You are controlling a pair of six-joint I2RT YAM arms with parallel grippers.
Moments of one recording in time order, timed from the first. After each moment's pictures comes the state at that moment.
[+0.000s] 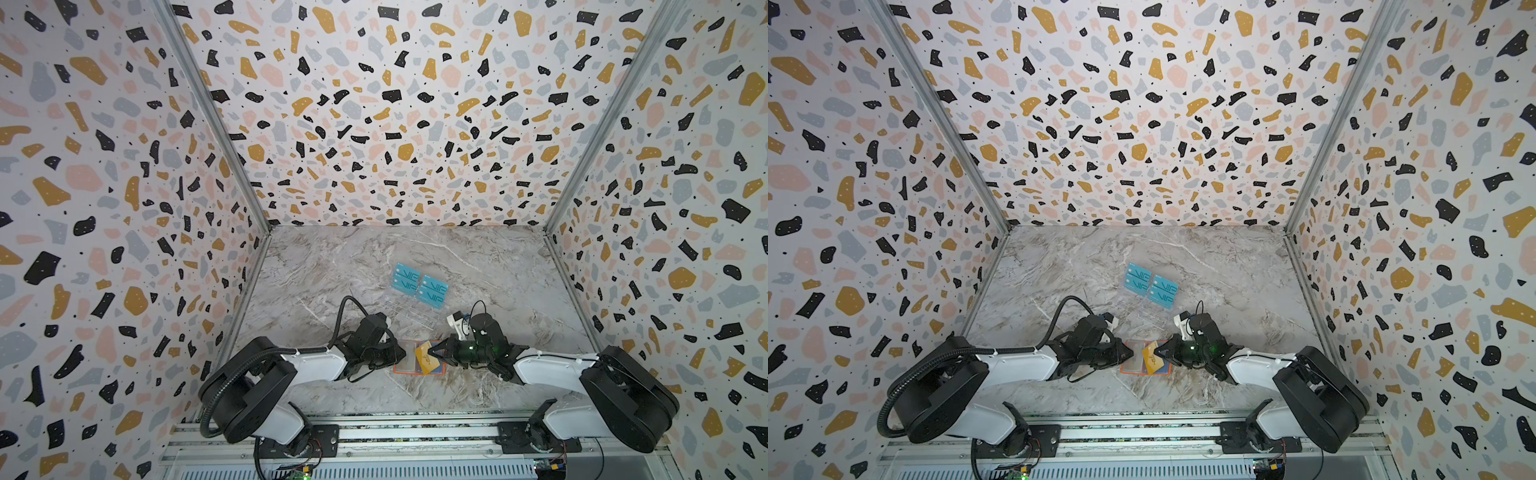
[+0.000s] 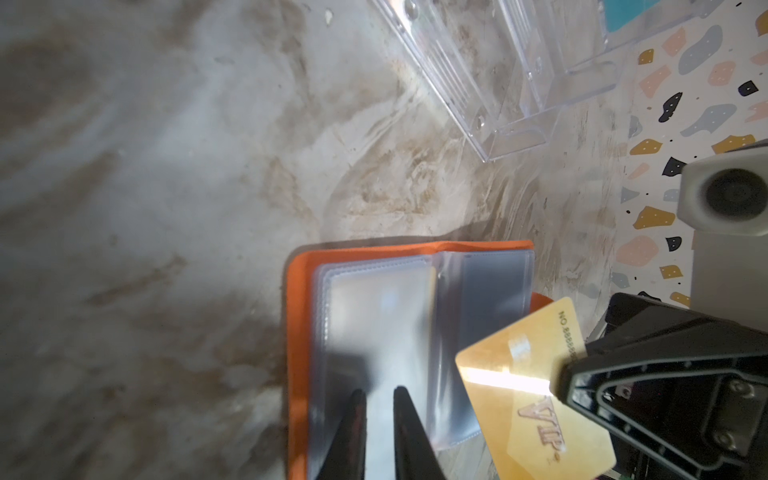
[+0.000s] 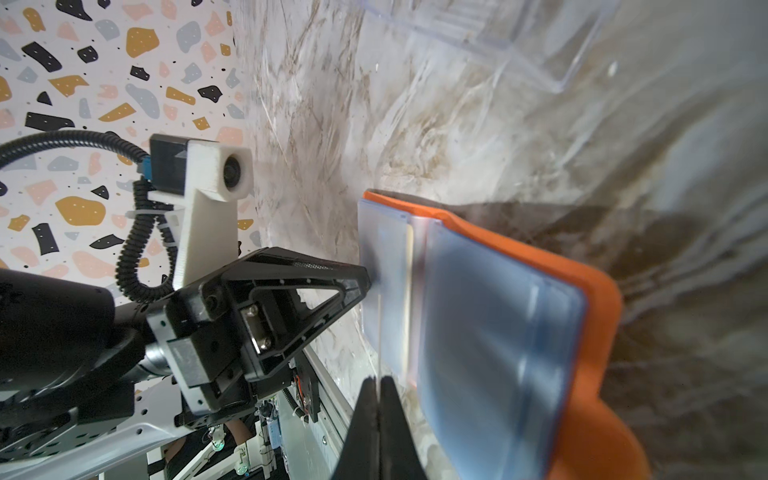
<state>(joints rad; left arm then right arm) -0.74 1.47 0.48 0.17 0.32 -0.91 0.67 1.37 0.36 0.38 -0.56 1.06</state>
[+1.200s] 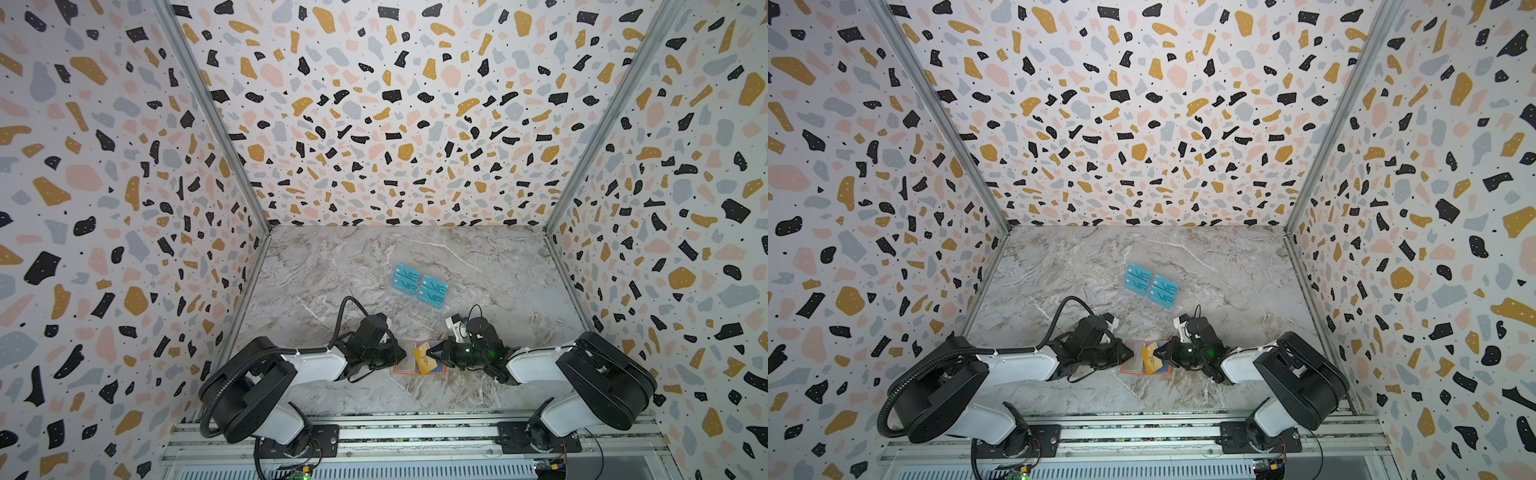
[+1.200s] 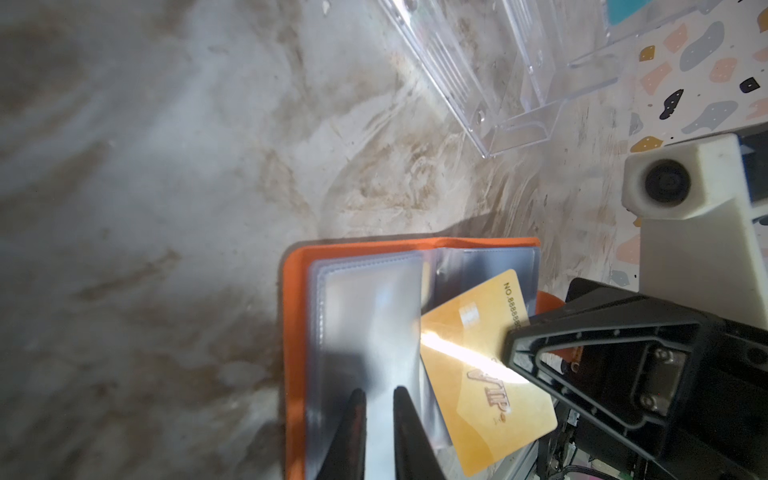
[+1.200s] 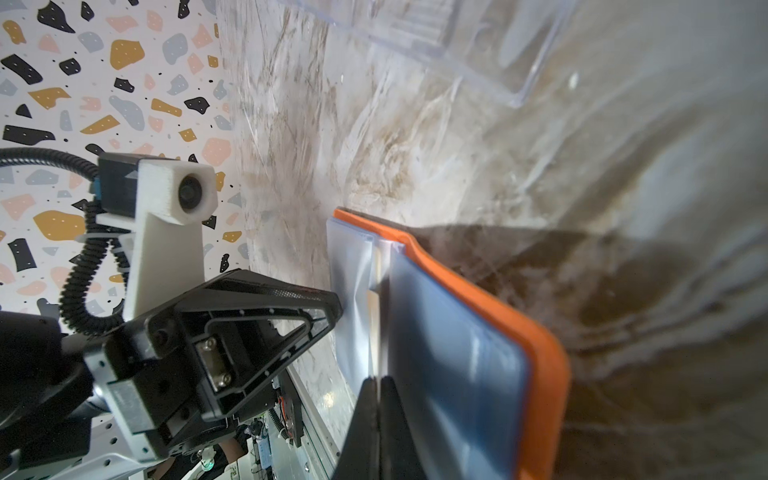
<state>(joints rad) -0.75 1.47 0.48 0.17 0.33 -0.91 0.69 1.50 0.33 0.54 -0.52 1.07</state>
